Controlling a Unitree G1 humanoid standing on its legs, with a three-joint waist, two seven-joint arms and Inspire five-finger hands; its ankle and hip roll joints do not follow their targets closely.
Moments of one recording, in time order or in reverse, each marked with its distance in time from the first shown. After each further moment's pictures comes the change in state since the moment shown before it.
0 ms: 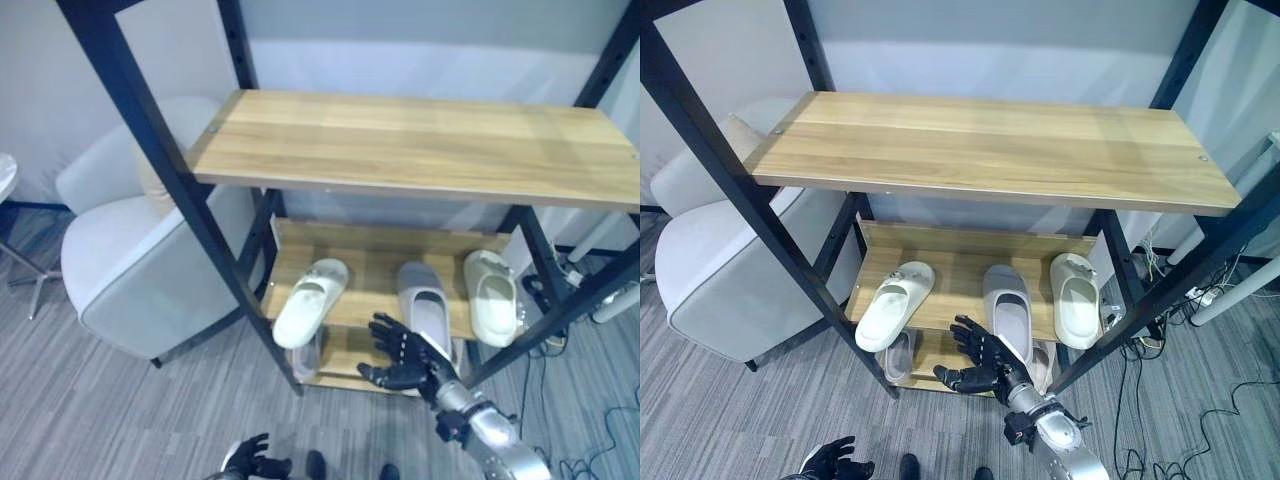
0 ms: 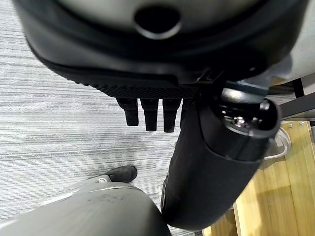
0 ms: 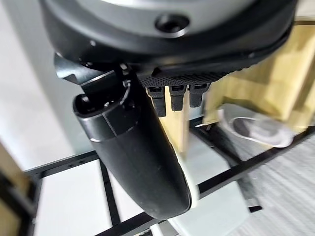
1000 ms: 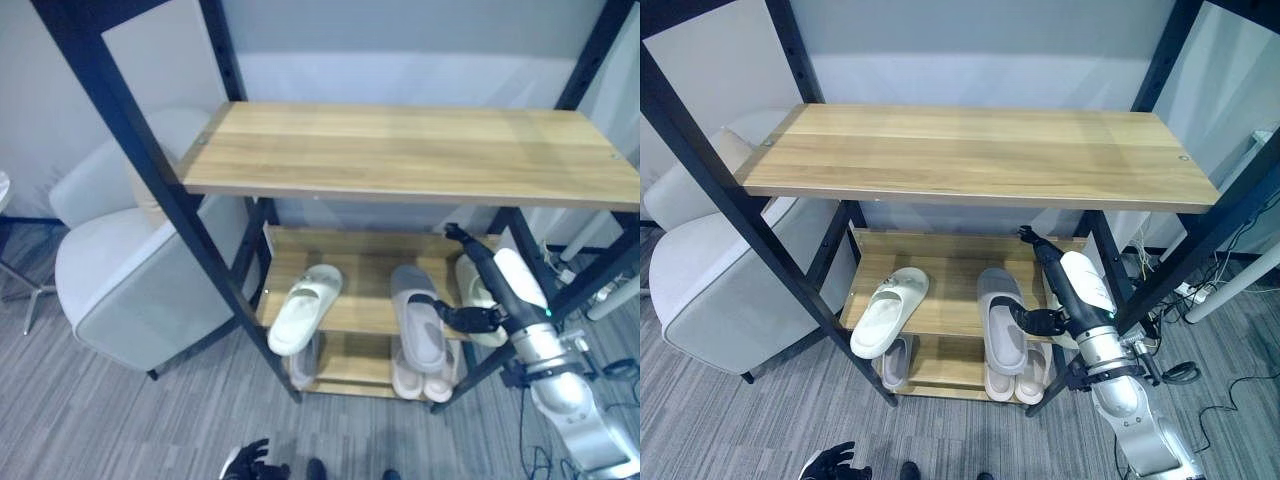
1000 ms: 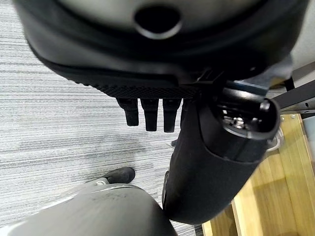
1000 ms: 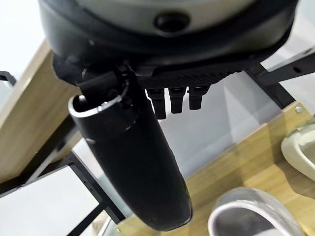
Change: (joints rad) left arm 0.045 -0.004 0.011 -0.035 0.040 -0.013 0.002; right arm -0.011 -0.230 -0.315 -0.206 -0.810 -0.095 -0.275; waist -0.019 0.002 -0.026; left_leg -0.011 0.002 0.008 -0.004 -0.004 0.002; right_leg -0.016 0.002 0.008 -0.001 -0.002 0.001
